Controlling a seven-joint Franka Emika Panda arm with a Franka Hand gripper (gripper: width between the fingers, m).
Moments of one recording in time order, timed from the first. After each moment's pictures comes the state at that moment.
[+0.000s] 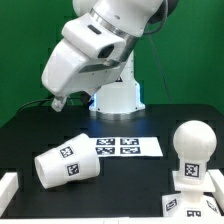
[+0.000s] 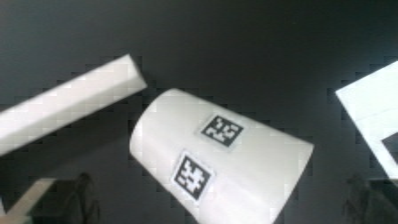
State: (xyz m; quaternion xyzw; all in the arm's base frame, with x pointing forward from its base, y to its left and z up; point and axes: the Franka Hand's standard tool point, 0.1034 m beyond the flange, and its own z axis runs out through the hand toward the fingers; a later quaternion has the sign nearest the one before) arm 0.491 -0.097 0.145 0.82 0.50 -0.21 0.17
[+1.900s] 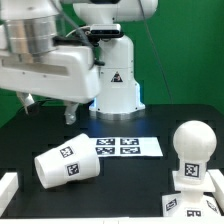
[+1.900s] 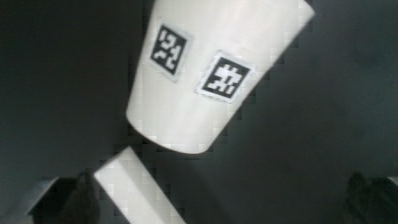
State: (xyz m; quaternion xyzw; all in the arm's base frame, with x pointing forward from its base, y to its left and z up) arm 0.522 -0.144 0.132 0.94 -0.33 -0.08 -0.04
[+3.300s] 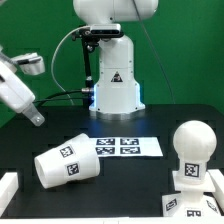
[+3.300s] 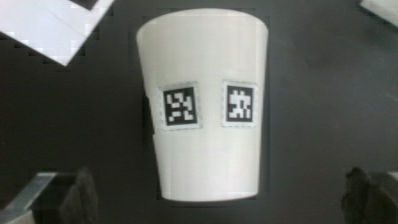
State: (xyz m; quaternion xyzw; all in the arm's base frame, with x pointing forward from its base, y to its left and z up) arm 0.496 -0.175 0.122 0.81 -0.49 -0.26 -0.21
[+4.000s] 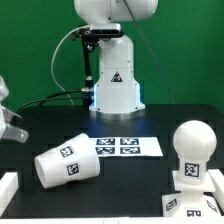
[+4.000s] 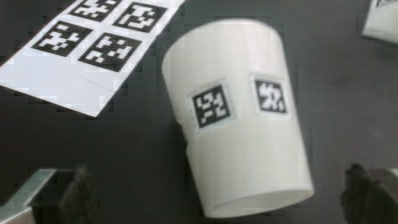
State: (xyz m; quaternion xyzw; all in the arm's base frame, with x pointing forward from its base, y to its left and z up) arm 0.491 -0.201 0.087 0.71 -0.52 -0.40 -0.27
